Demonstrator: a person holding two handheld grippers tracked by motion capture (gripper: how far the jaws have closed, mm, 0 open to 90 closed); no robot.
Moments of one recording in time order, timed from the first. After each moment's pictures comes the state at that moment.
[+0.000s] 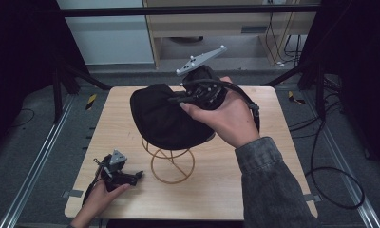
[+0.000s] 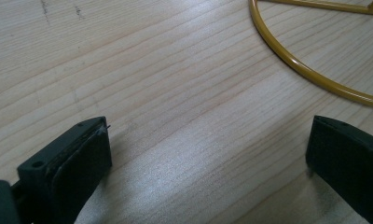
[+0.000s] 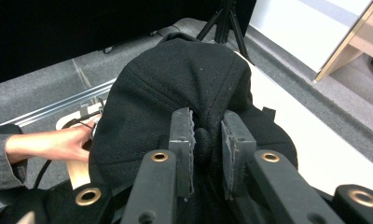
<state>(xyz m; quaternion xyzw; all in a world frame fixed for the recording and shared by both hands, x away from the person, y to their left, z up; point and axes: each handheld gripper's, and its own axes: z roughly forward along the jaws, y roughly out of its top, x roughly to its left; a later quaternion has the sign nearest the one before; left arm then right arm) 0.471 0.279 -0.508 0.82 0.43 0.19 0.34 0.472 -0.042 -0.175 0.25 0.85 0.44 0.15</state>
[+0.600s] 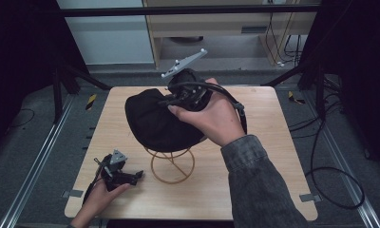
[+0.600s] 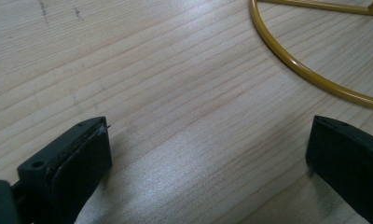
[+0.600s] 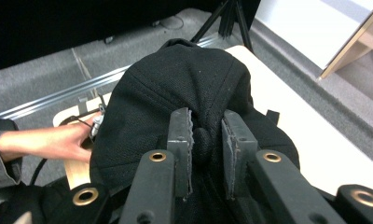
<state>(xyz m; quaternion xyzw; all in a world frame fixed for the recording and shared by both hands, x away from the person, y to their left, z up) 0.473 0.279 -0.508 0.82 0.43 0.19 0.34 0.481 -0.016 -0.186 0.24 0.86 0.42 0.15</state>
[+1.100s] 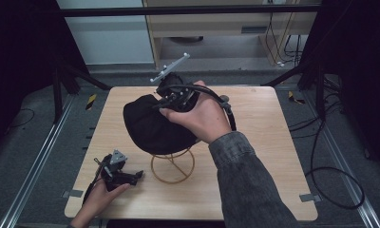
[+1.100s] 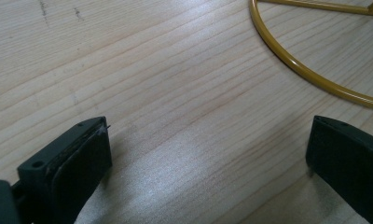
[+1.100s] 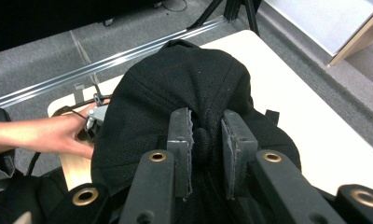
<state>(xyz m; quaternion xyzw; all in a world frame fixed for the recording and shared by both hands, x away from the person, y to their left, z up) 0.472 0.279 -0.508 0.82 0.43 0.19 0.34 0.494 0.007 -0.202 0.24 0.88 0.39 0.14</state>
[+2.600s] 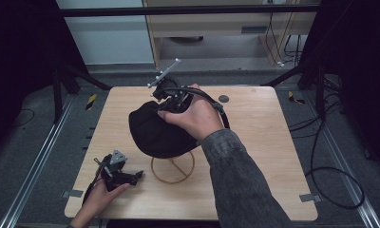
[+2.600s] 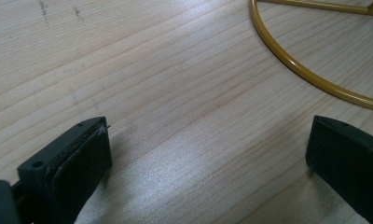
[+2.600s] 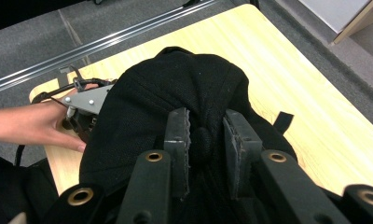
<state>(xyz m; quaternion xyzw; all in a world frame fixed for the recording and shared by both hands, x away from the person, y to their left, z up) 0.472 0.279 -0.508 0.82 0.43 0.19 0.34 0.514 0.019 -0.225 0.25 0.89 0.35 0.13</state>
